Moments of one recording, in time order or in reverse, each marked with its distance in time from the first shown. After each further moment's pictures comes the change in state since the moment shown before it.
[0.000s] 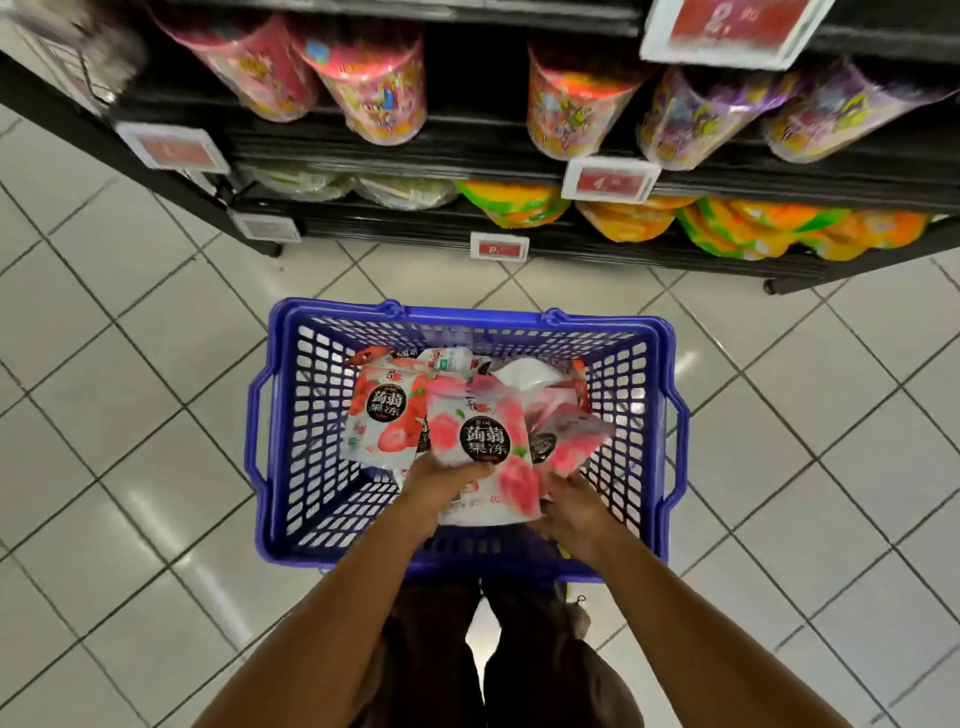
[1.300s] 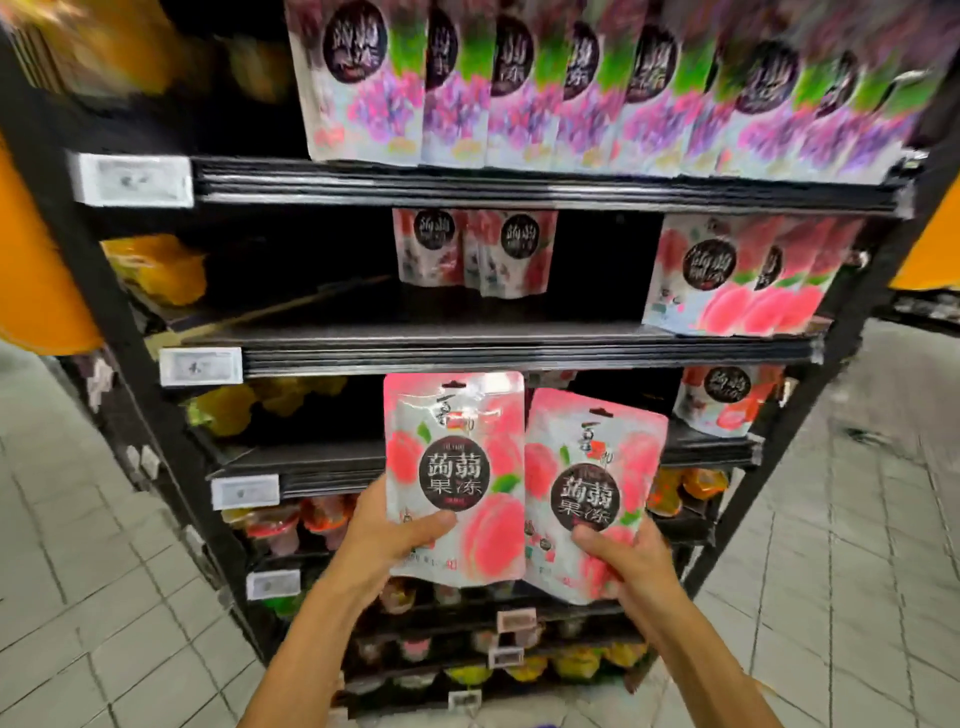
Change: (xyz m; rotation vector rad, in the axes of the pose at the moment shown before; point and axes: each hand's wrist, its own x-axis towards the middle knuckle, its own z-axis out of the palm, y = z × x) left_hand -0.668 0.410 -0.106 0.044 -0.361 1.232; right_hand -0.711 -0.258 0.088 0.054 -0.183 -1.305
